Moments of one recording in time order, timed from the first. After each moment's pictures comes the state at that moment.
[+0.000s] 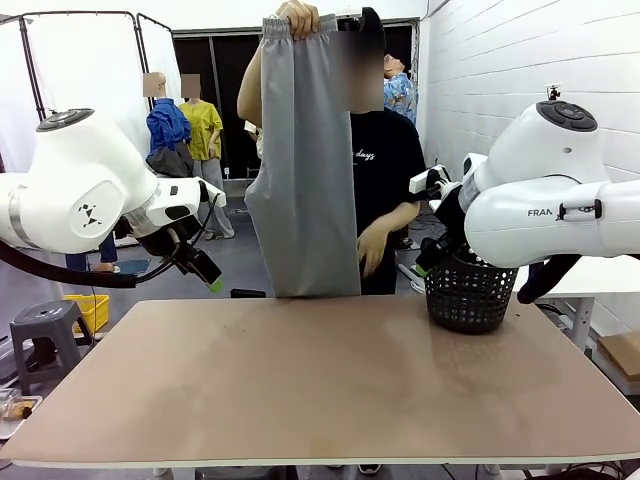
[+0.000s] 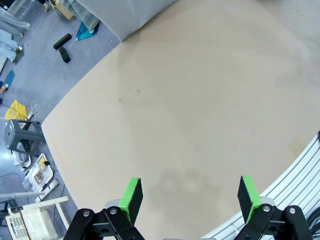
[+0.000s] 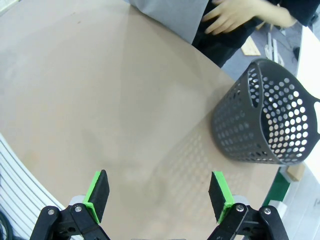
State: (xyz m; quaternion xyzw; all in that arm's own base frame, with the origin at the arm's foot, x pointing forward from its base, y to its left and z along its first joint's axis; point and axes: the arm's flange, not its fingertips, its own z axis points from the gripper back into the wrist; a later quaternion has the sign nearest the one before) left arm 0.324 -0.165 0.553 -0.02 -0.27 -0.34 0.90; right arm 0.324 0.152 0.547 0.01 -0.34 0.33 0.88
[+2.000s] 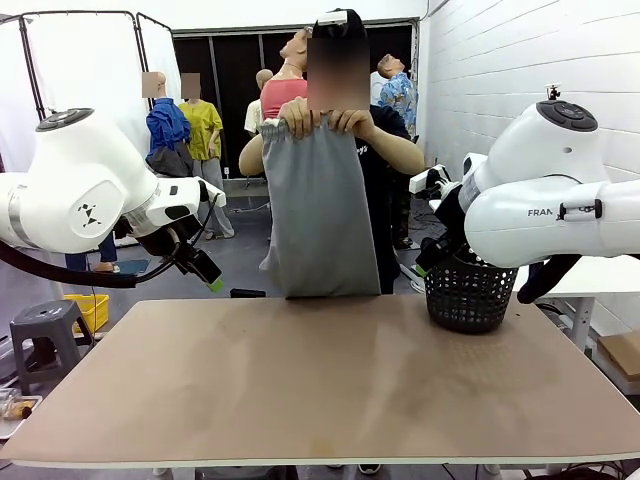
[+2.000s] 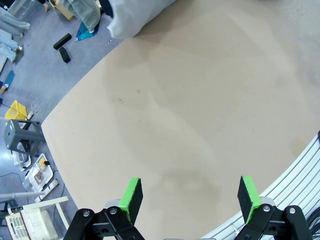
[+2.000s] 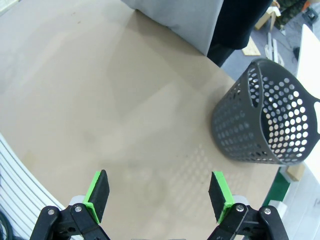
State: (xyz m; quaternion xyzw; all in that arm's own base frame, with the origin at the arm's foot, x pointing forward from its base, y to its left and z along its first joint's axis) left arm 0.324 -0.165 0.553 -0.02 -0.27 -0.34 0.90; right arm 0.324 0.152 0.546 0.01 -0.34 0.33 0.88
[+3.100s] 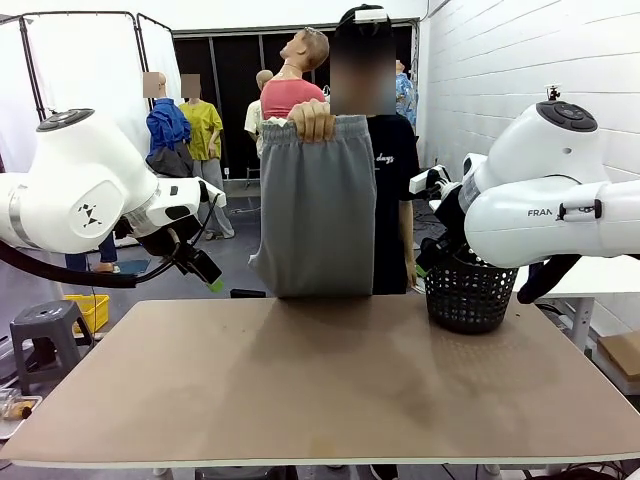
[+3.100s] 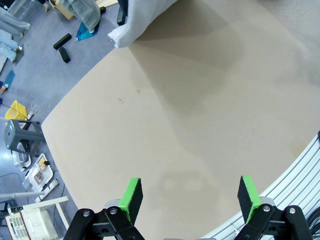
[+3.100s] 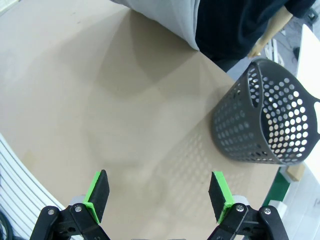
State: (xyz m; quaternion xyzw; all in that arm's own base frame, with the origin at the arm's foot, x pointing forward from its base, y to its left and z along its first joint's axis) left arm 0.324 -0.165 0.553 -0.02 -0.27 -0.34 0.90; right arm 0.324 0.152 0.546 0.01 -0.34 0.33 0.88
